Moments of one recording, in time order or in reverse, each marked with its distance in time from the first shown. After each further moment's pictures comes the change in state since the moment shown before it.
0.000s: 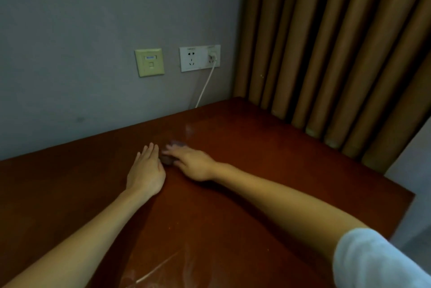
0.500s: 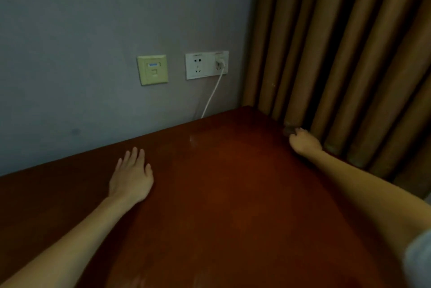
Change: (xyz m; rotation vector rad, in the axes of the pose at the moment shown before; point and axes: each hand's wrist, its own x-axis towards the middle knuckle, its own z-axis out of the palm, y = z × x) left_hand 0.052 -0.038 -0.006 0.107 -0.032 -0.100; right_hand -0.068 0.235 -0.093 0.000 0.304 0.937
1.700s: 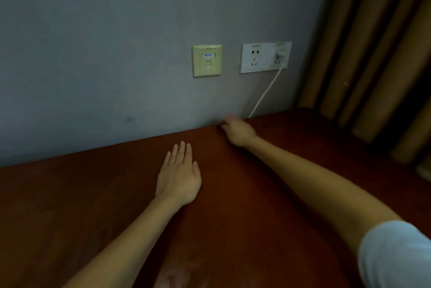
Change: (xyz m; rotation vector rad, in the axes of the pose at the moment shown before) left_hand 0.003 0.000 0.007 -0.018 0.041 -0.014; right_hand -0.012 -0.277 0.115 0.067 -0.154 -0.720
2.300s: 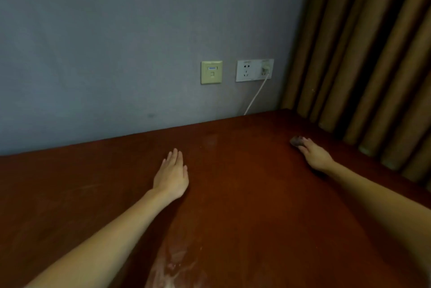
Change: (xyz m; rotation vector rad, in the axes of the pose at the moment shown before) left_hand -0.114 -0.037 -0.038 -0.062 -0.107 0.012; right_hand -0.218 0.112 -0.079 -0.036 0.048 0.338
